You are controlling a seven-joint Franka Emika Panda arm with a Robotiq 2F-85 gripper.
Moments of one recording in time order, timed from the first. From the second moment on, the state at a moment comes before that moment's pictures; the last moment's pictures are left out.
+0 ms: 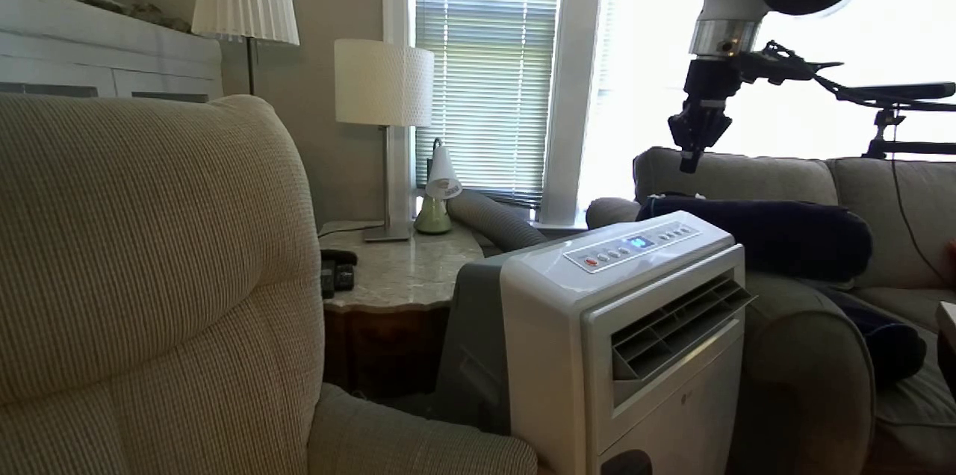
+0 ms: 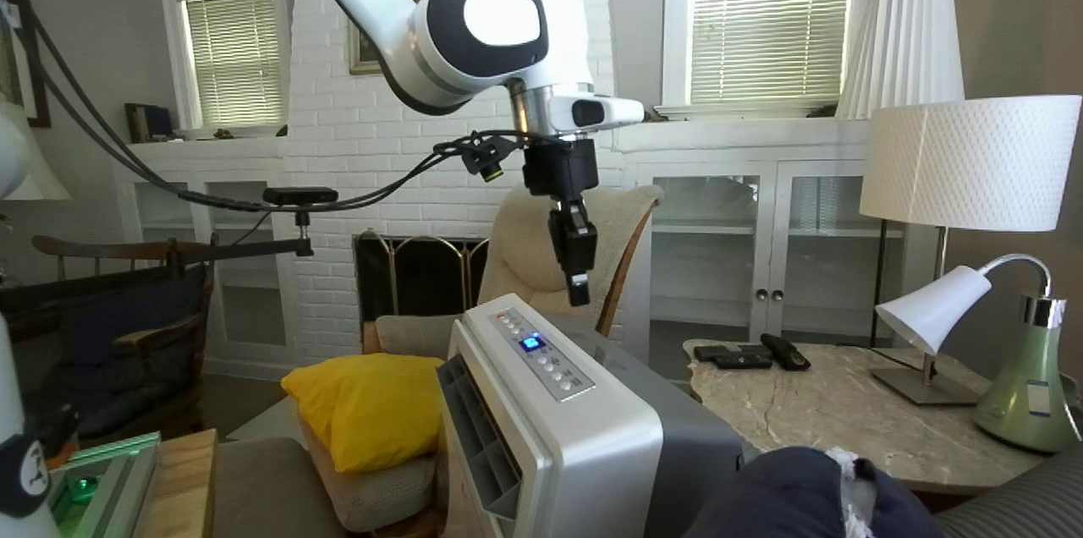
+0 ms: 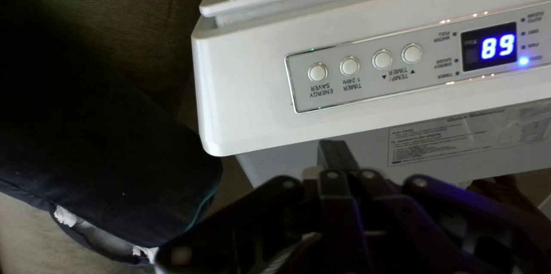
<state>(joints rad) -0.07 -0.08 -0.01 -2.45 -0.13 2.50 0.44</state>
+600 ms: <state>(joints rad) -0.07 -0.05 -0.01 -2.49 -0.18 2.50 0.44</state>
